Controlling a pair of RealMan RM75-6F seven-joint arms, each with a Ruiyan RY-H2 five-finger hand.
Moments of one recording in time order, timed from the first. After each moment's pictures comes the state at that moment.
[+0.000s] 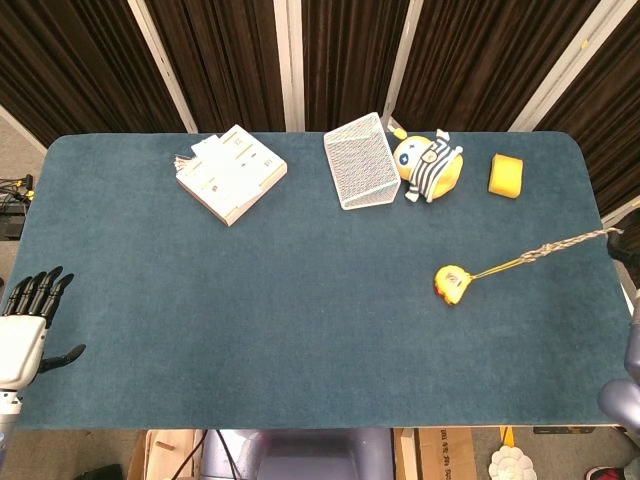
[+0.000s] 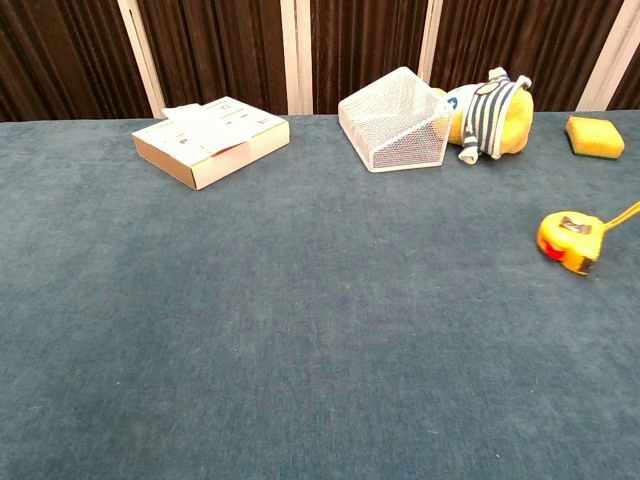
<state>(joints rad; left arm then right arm) -0.11 -1.16 -0.04 -1.61 1.53 1.50 0.08 0.42 -1.12 0.41 -1.35 -0.75 1.09 -0.10</state>
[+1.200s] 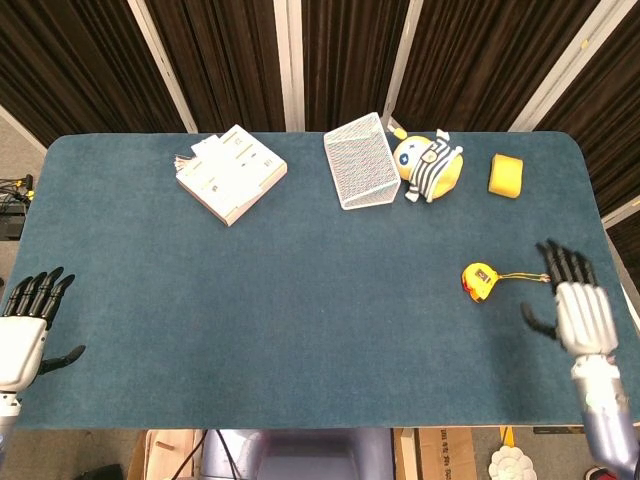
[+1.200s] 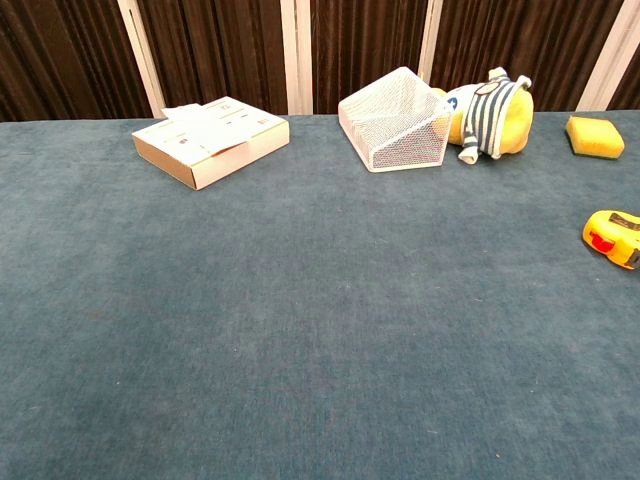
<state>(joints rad) -0.11 -1.15 -0.03 -1.60 1.55 1.51 0.08 0.21 -1.11 0.13 -1.73 -1.36 1.38 -0.04</state>
